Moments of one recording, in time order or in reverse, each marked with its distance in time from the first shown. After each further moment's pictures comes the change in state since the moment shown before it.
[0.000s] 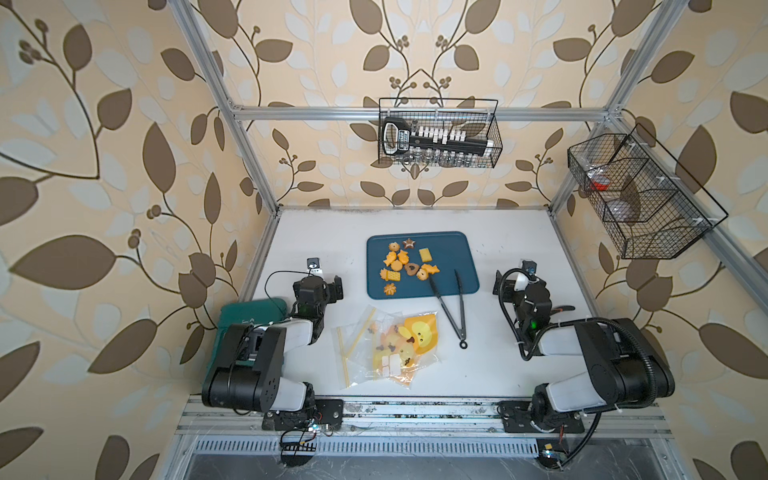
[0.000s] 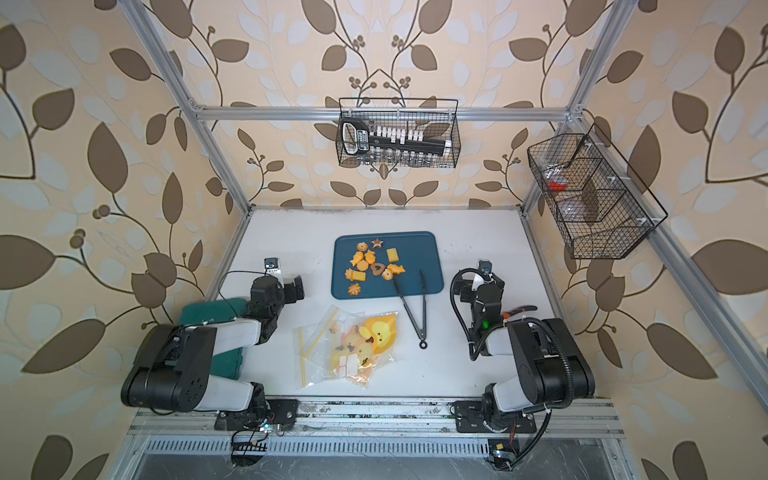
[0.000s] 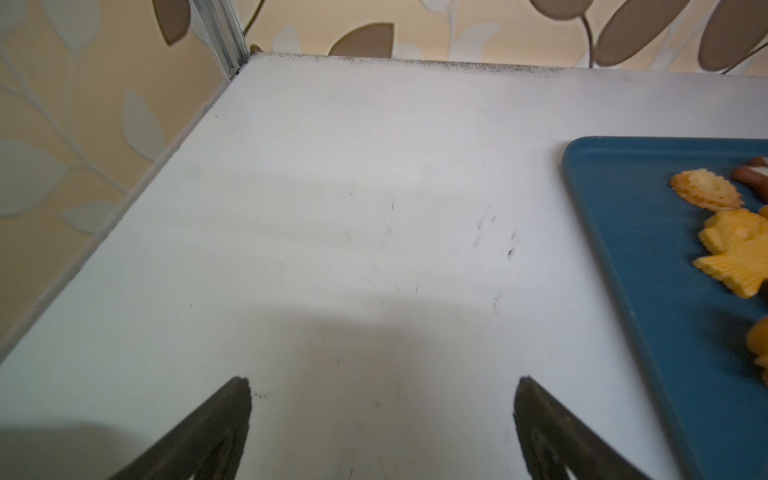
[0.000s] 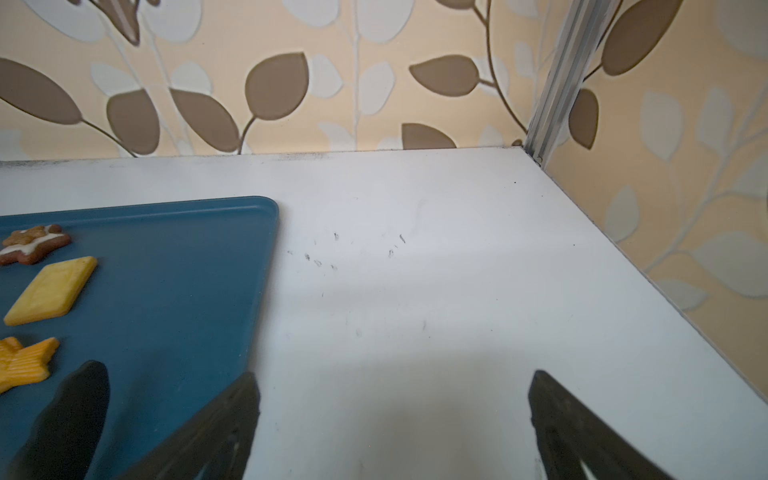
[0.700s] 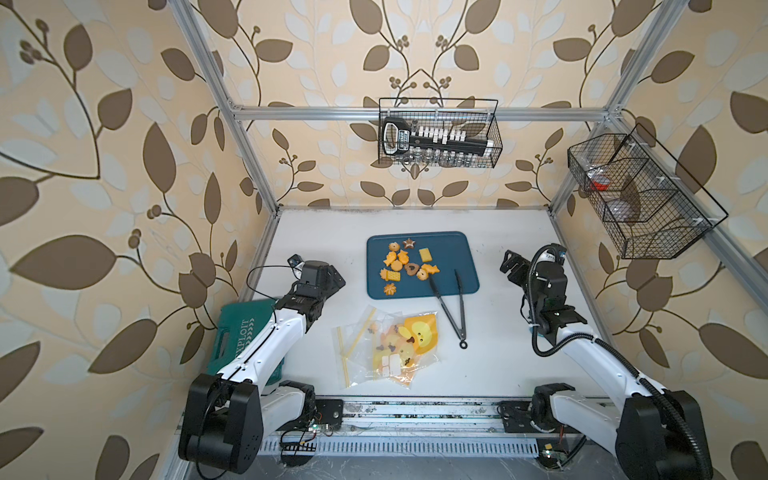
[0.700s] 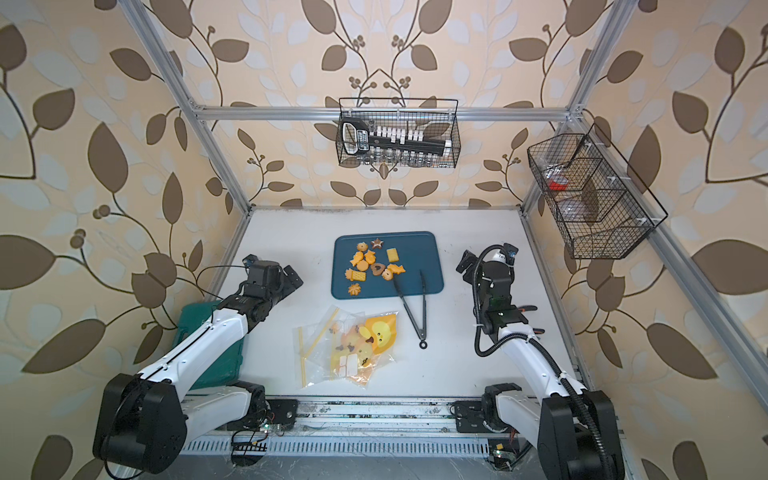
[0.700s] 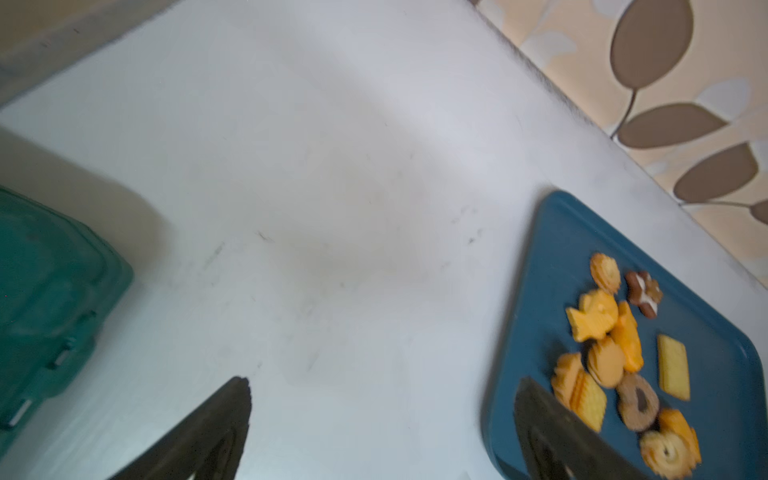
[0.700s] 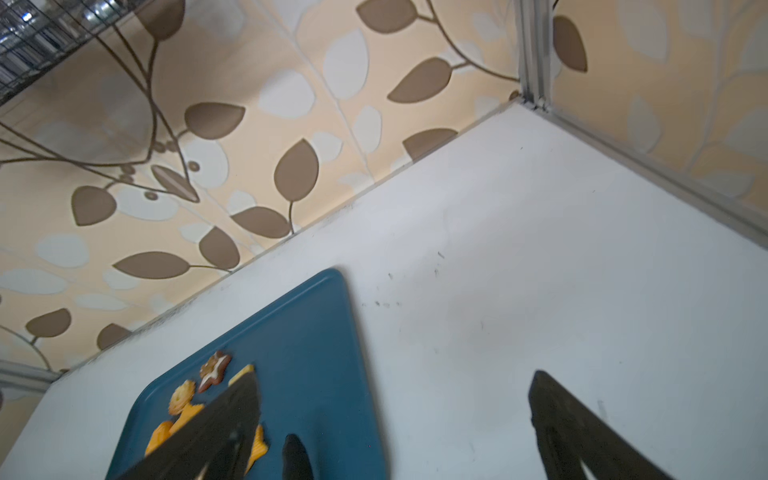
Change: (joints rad) left arm -0.129 -0.212 0.301 -0.843 0.000 -0.663; right arm 0.007 -0.382 0.291 -0.799 -0.069 0.543
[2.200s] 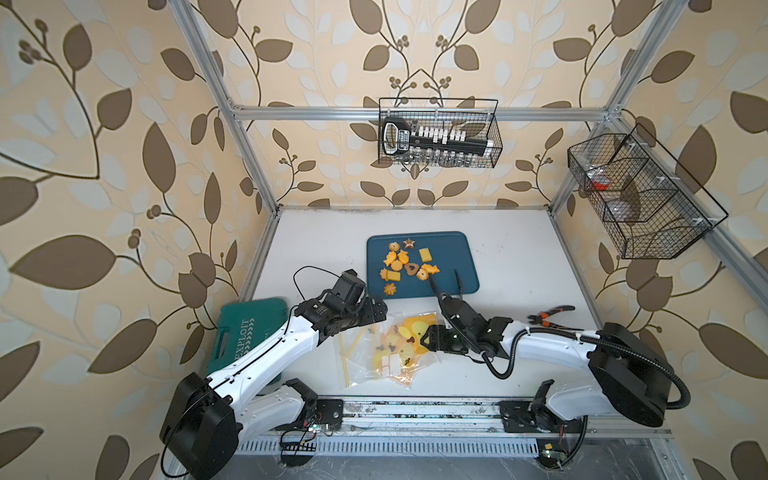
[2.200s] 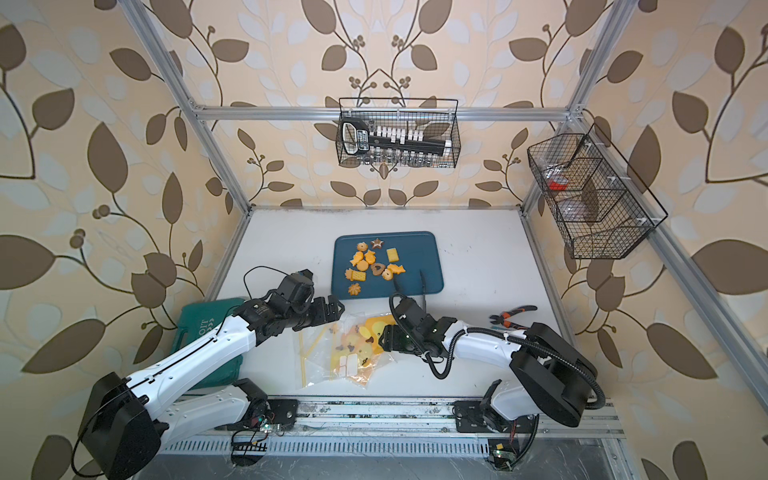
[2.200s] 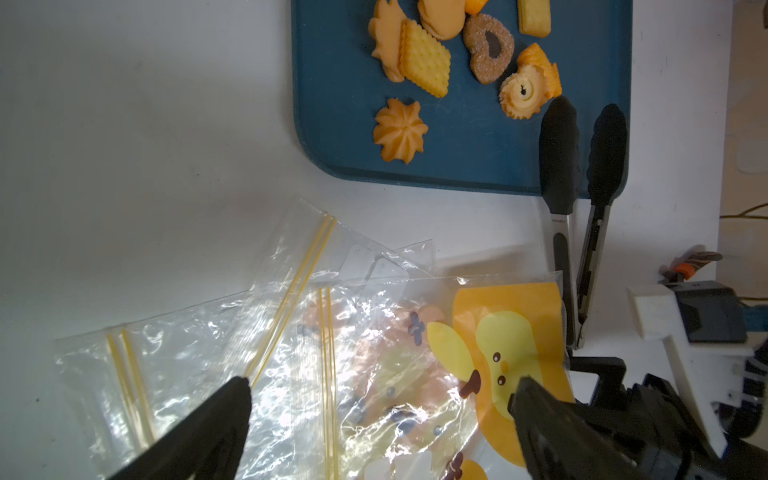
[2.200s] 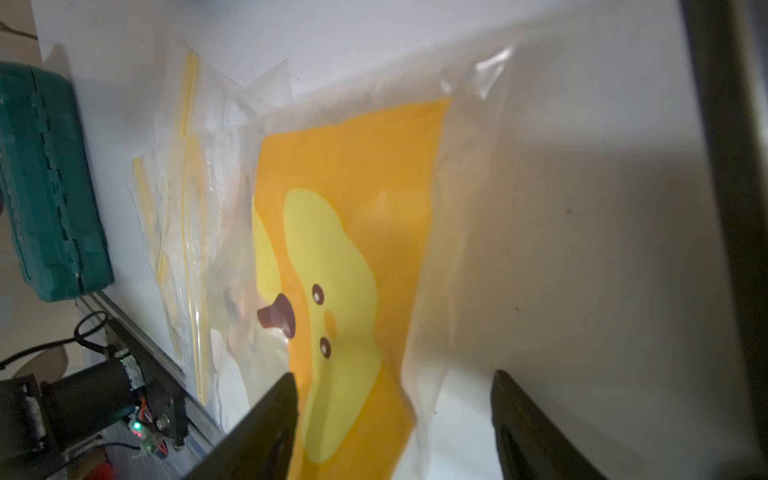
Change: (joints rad) left arm -0.333 -0.051 0.039 -0.229 0.303 0.015; right arm 0.749 0.343 0.051 -0.329 -0.346 0.352
